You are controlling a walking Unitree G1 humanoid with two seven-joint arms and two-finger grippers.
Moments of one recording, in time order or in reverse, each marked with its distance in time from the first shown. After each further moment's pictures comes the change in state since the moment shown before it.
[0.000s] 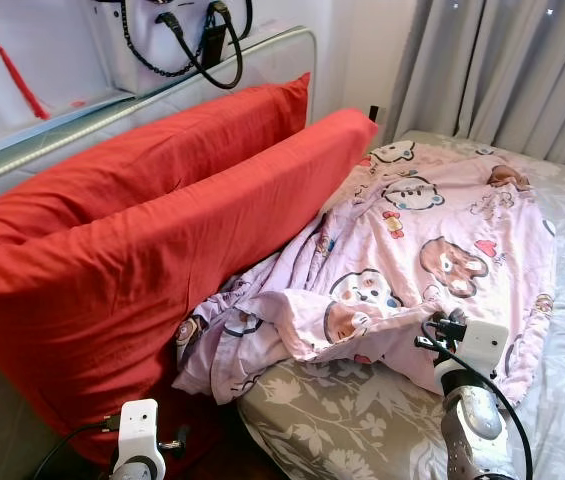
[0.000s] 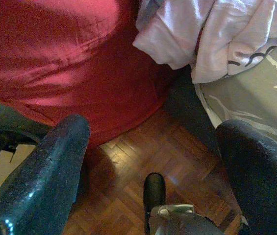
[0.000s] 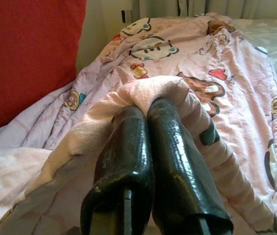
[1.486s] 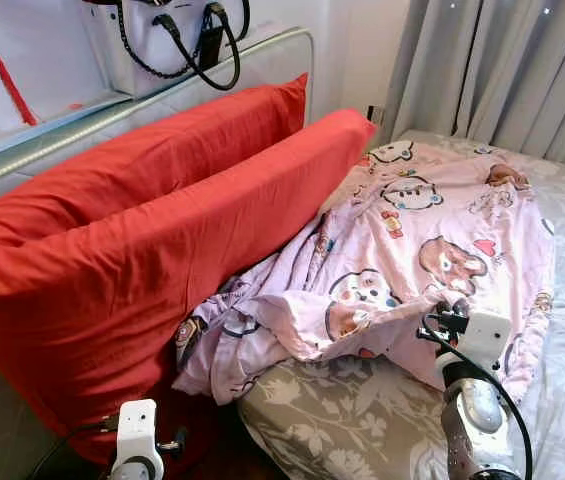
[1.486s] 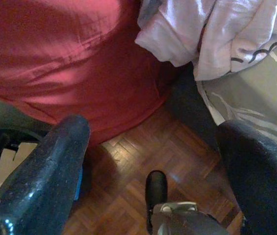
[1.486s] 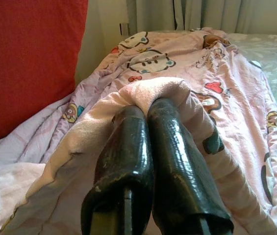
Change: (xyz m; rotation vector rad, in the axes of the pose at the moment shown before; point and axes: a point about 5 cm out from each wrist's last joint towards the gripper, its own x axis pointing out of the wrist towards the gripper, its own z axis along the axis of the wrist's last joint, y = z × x) left arm 0.000 0.002 0.000 0.006 0.012 0.001; right arm 0.002 0.003 0.009 -0.019 -0.045 -0.002
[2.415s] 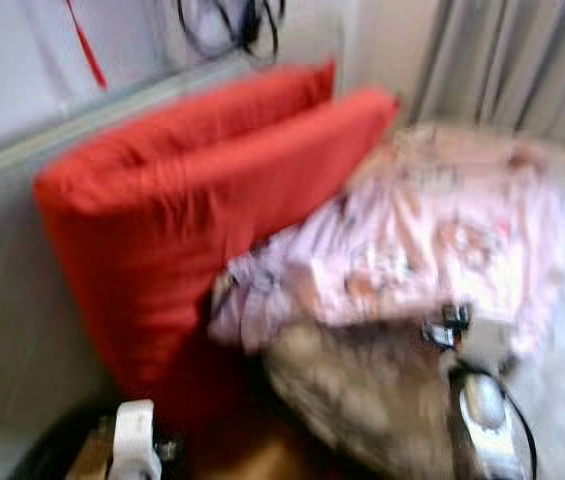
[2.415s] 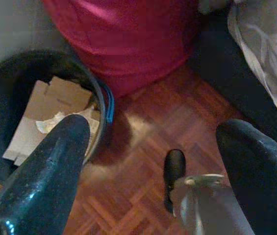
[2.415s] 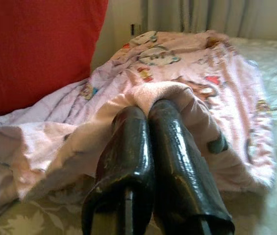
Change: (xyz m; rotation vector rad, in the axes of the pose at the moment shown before) left arm -0.002 0.003 -0.006 -0.007 0.027 0.002; right arm 0.001 -0.006 0.007 -0.044 -0.032 -0.027
